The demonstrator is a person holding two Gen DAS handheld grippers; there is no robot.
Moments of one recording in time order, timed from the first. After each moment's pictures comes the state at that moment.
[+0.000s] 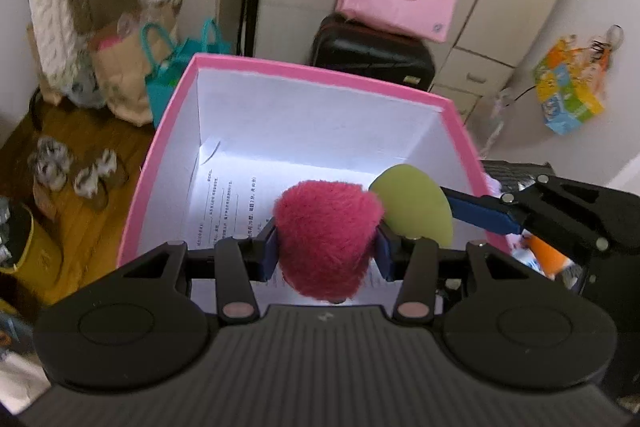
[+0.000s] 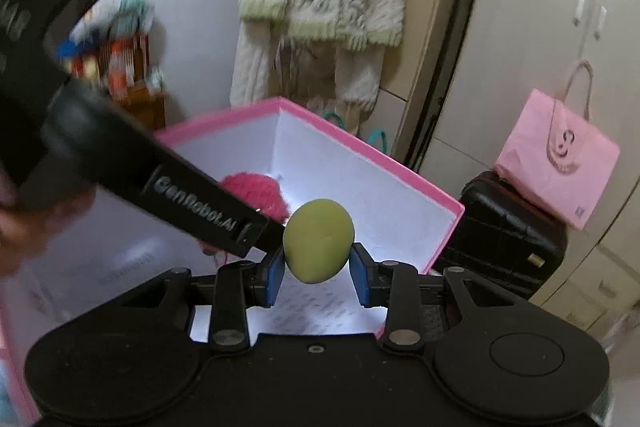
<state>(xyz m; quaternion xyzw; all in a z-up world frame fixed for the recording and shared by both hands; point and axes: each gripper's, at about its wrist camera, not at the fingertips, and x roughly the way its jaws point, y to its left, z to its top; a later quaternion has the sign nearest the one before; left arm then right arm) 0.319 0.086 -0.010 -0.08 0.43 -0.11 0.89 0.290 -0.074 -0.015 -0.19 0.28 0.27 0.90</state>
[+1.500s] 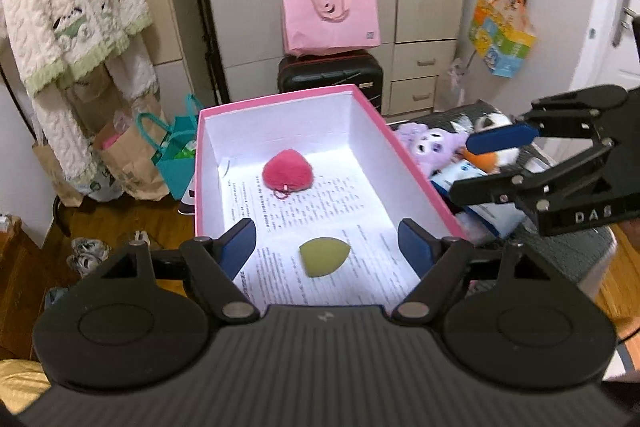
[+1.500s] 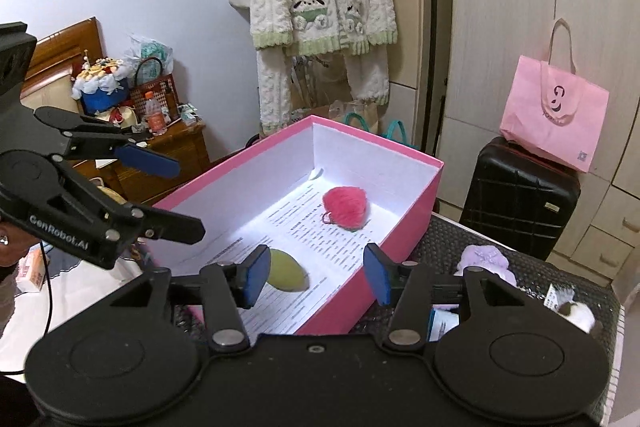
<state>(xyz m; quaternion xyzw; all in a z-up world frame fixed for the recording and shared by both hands) 0.155 0.086 0.066 0.09 0.34 -0.18 0.92 0.186 -0.137 0.044 -0.06 0.30 0.30 0.90</state>
